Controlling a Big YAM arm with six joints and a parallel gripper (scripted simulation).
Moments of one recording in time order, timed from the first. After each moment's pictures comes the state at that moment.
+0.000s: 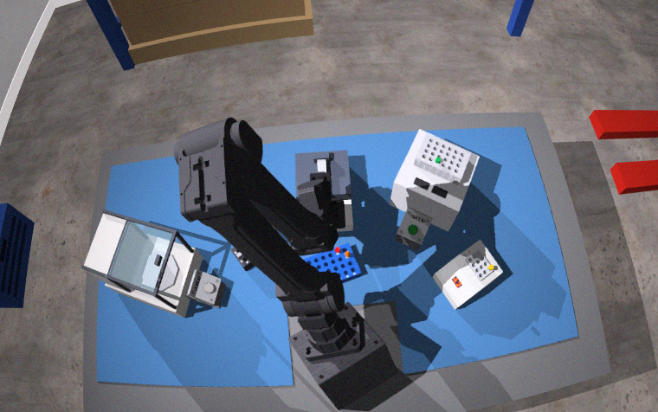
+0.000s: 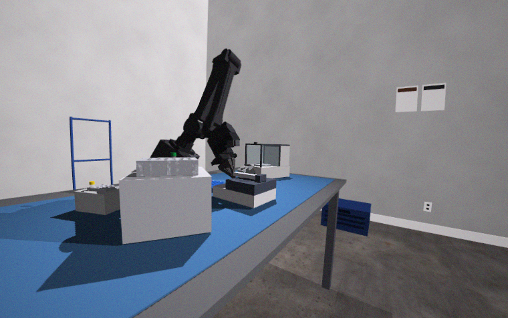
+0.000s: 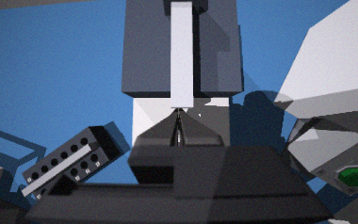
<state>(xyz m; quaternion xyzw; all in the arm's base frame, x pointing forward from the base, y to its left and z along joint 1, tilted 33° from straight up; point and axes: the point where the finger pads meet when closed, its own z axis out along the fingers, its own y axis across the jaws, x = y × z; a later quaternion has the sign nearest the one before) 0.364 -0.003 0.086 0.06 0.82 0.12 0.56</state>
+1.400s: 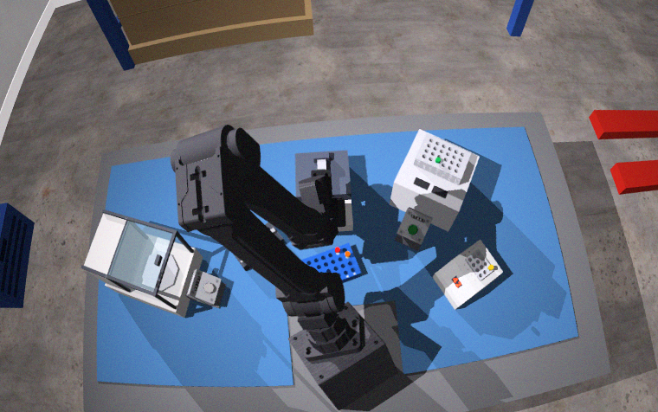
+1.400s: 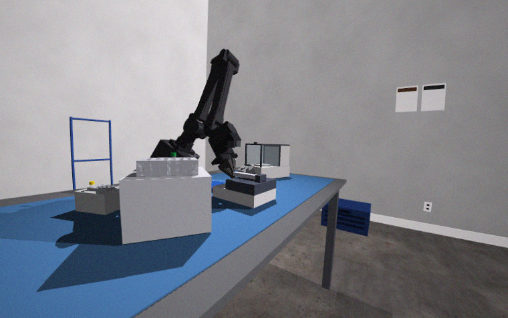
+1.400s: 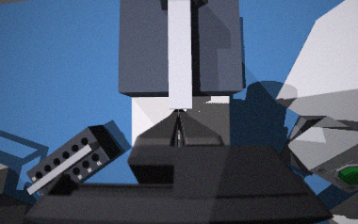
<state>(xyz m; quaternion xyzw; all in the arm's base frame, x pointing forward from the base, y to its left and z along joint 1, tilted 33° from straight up) 0.366 -0.004 0.085 0.07 0.83 0.13 0.54</state>
